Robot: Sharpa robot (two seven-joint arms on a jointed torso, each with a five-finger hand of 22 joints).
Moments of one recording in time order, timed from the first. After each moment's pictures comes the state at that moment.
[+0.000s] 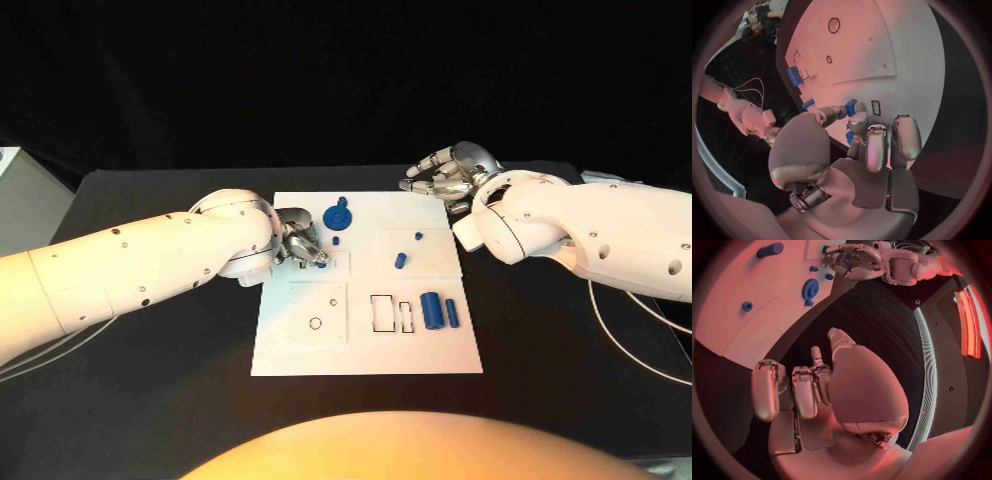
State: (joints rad) left arm 1.23 -0.61 -0.09 1.40 -1.10 0.09 -0.52; left_hand 1.05 -0.19 0.76 0.13 0.39 0.91 0.06 0.71 0.83 1.34 -0.03 1.10 0.99 1.47 -0.08 1.54 1.31 0.09 1.34 0.03 1.42 1.23; right arm 1.30 -0.84 -0.15 1.57 -0.63 -0.63 -0.18; right_hand 1.44 -0.16 0.11 0.29 0.38 0.83 0.17 0.31 0.28 1.45 0.09 1.46 1.31 1.47 0.01 1.56 1.31 0.03 1.47 0.10 1.38 1.31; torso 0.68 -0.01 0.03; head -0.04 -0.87
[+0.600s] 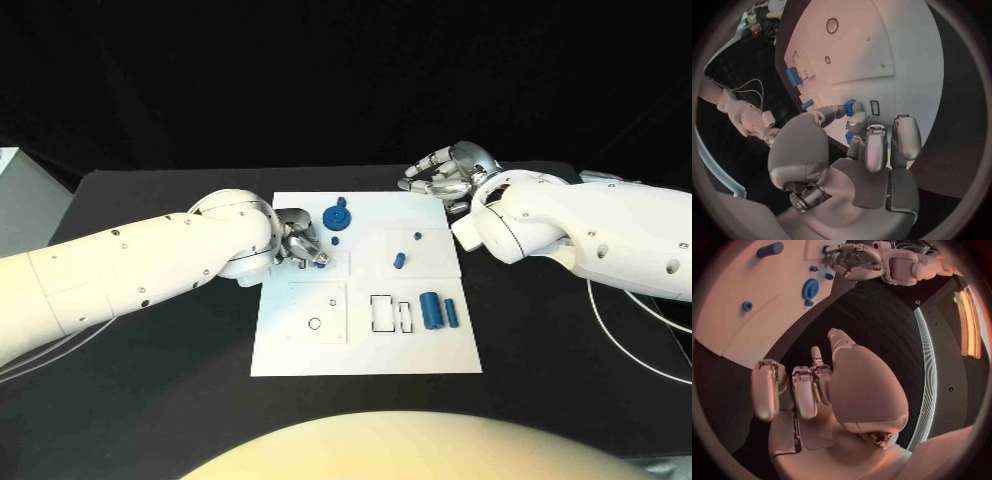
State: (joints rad) left arm 1.23 -0.61 -0.09 1.39 -1.11 0.10 -0.52; left_hand 1.01 -0.22 0.73 0.09 0.37 0.93 0.03 0.70 0.84 1.35 -0.04 1.10 0.99 1.47 -0.09 1.54 1.31 0.09 1.34 0.03 1.42 1.23; right arm 1.30 -0.84 -0.15 1.57 -0.63 -0.63 -0.18; right_hand 1.43 -0.16 0.11 0.29 0.38 0.83 0.17 0.31 0.28 1.45 0.09 1.46 1.31 1.47 0.01 1.56 1.31 0.03 1.47 0.10 1.37 1.31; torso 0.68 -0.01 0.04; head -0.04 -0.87
